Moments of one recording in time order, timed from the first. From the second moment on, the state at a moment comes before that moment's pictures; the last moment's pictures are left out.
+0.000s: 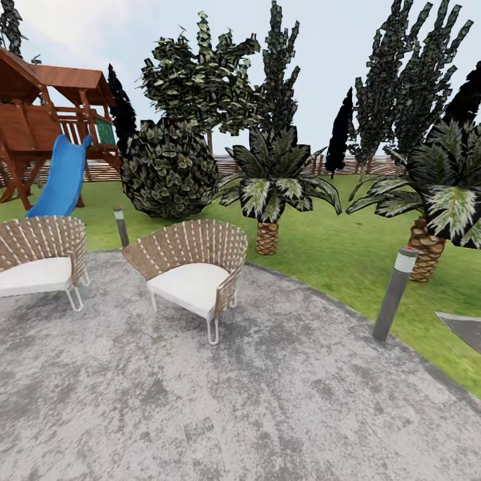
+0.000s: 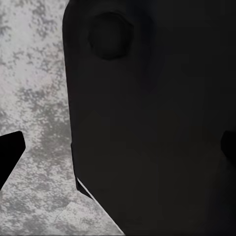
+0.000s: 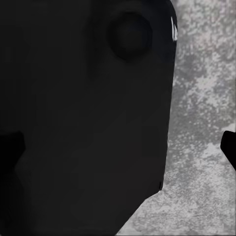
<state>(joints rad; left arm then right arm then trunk) 0.00 0.00 0.00 0.00 0.00 0.00 0.00 0.00 0.00 0.00 0.00 0.00 0.00 0.00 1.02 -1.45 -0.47</state>
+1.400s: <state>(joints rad) -0.25 0.08 0.04 -0.32 0.01 -0.27 0.01 -0.05 -0.07 0.00 -0.60 0.01 -0.39 0.00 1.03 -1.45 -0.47</state>
